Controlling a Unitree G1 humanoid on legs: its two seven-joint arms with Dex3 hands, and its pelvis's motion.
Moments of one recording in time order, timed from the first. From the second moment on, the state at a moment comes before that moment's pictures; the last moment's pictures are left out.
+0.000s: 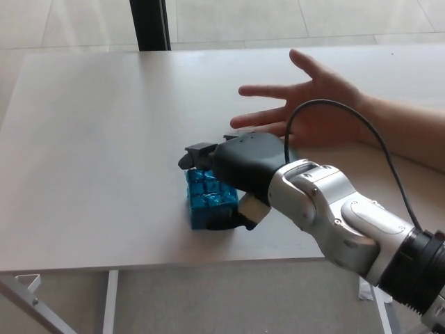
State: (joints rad) left_arm 0.08 0.80 0.34 1.30 -0.06 -0.05 -0.21; right_arm -0.75 -0.32 0.92 0.30 -0.59 0.25 0.22
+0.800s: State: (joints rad) left_arm 0.08 0.81 0.33 1.31 -0.06 -0.06 -0.22; right_arm -0.63 -0.23 0.88 0.32 -0.78 0.28 0.00
